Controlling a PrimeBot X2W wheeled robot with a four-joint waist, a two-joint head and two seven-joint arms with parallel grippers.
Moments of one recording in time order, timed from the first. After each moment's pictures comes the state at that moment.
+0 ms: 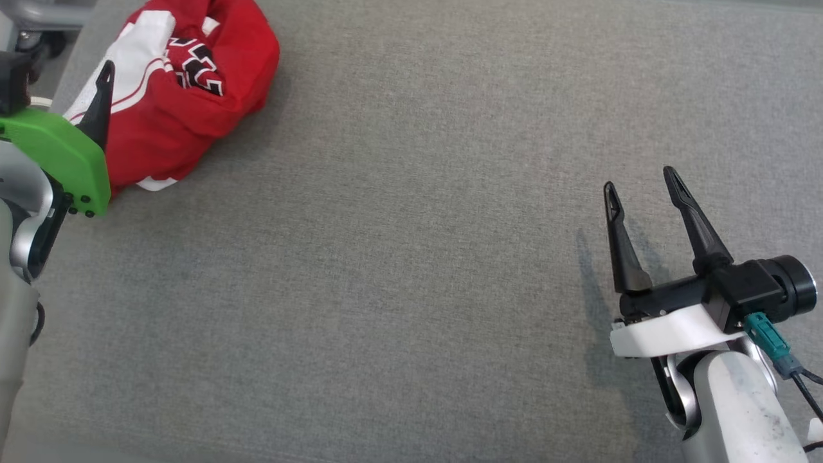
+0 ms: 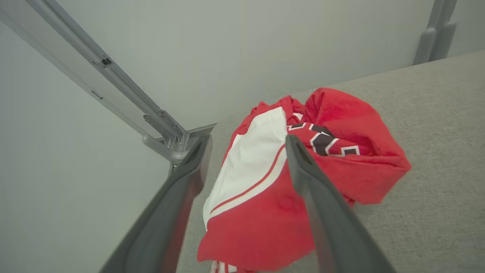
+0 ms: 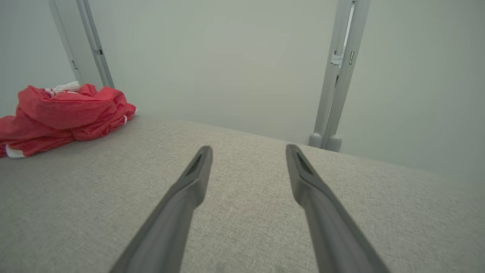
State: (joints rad) left arm -0.79 0.51 -0.32 0.46 -0.37 -0.13 0.14; right arm -0.18 -0.05 0.04 -0.02 -0.04 0.13 -0.26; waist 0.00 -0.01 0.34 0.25
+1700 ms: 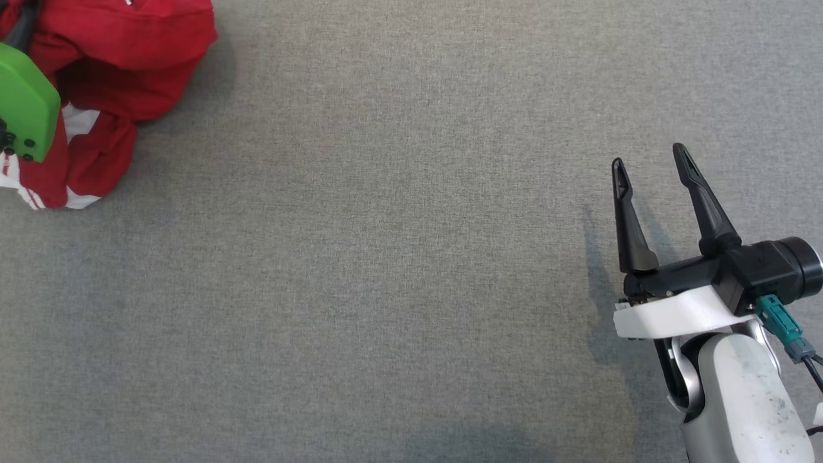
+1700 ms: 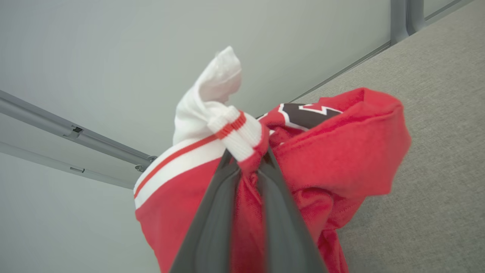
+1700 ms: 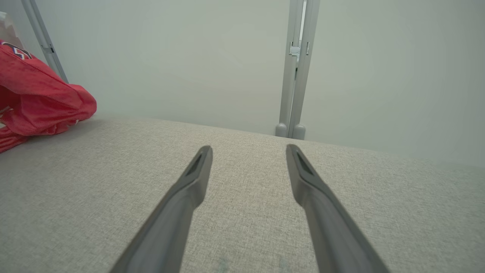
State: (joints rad) left arm -1.11 0.69 -0.74 0.63 -0.48 -0.13 0.07; right arm -0.23 -0.05 0.02 -0.02 -0.02 0.13 -0.26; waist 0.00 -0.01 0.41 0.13
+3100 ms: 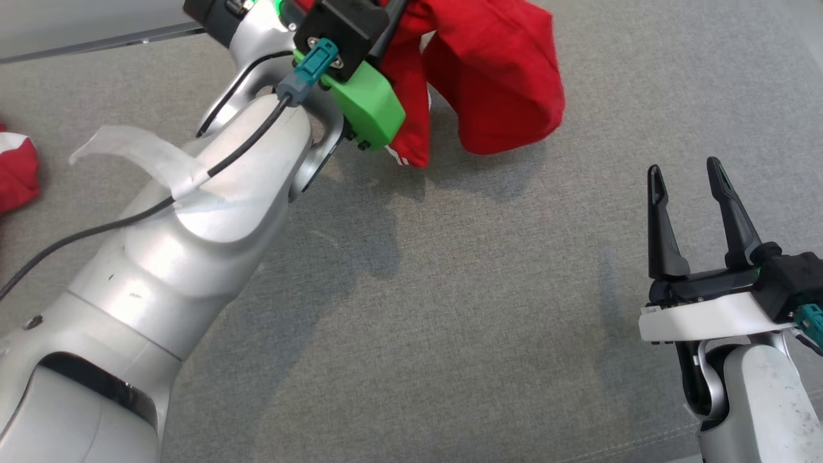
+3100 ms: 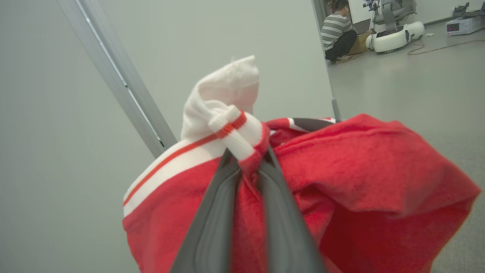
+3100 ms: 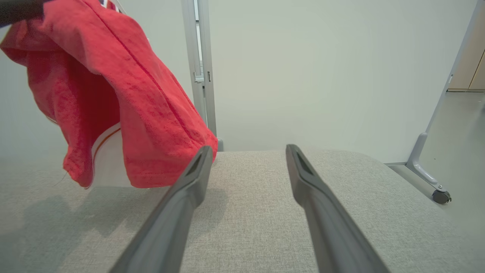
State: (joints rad) left arm -1.20 0.17 -0.93 0.63 -0.43 0.00 -0.26; right arm -0.19 -0.05 -0.04 -0.02 0.08 0.13 -0.26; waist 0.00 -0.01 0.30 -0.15
